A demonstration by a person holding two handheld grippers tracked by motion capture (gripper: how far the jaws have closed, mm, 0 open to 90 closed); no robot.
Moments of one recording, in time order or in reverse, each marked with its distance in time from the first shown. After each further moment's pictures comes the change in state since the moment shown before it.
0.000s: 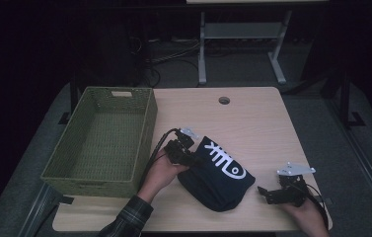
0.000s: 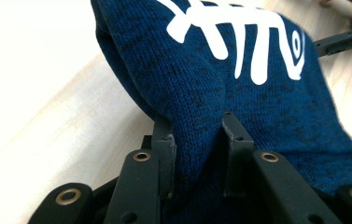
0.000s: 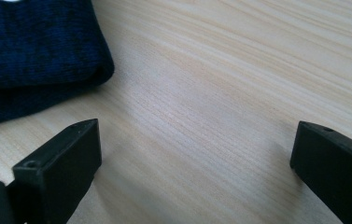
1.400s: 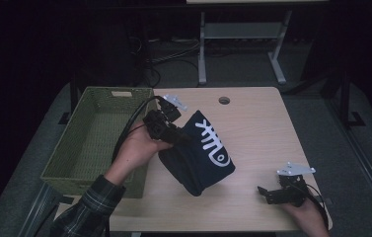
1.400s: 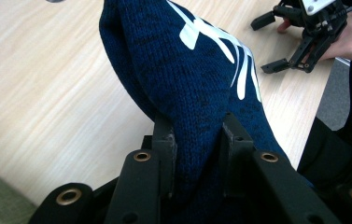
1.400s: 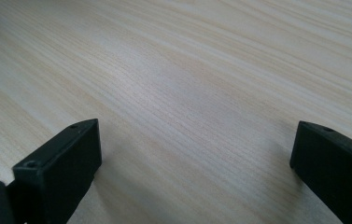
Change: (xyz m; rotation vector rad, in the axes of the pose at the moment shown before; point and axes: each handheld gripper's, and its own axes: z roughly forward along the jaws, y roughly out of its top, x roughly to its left) left arm -0.022 0.055 -0.129 0.032 0.068 0.095; right arm 0.000 0.000 0.000 -0.002 0.001 0.001
